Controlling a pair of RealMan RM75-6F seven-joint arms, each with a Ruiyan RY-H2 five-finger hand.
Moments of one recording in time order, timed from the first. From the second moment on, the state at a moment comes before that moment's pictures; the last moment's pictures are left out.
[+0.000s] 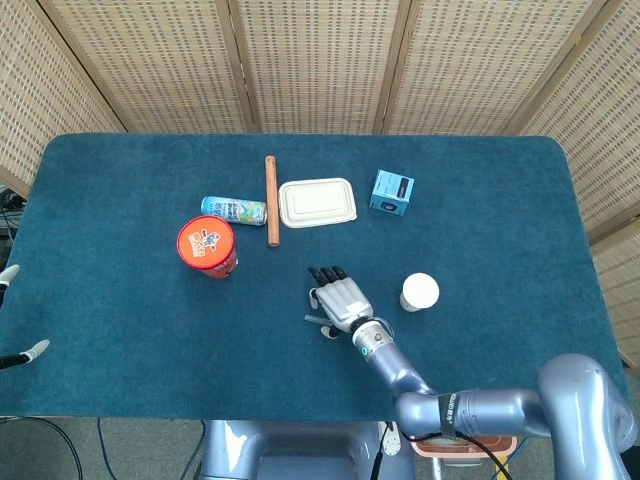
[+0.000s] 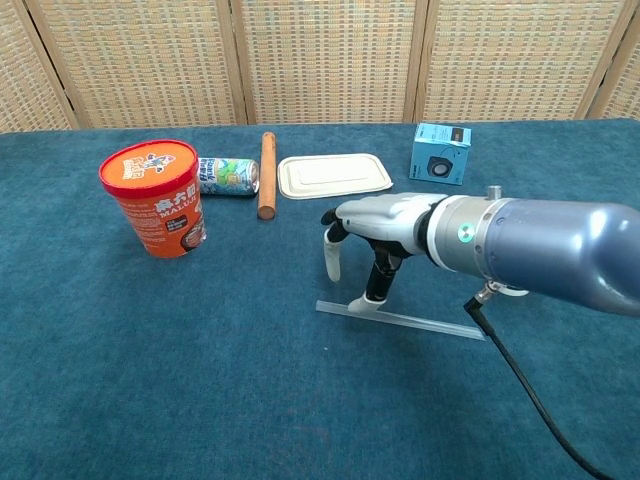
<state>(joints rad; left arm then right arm) -0.08 -1.01 -0.07 -1.64 1.44 1.45 -0.14 1.04 -1.68 0.18 -1.59 -0.56 0.92 -0.70</state>
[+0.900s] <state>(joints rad) -0.08 -1.00 -0.06 -1.64 1.44 1.44 -0.15 1.02 -1.79 0.14 -1.44 -0.60 0.92 -0.65</state>
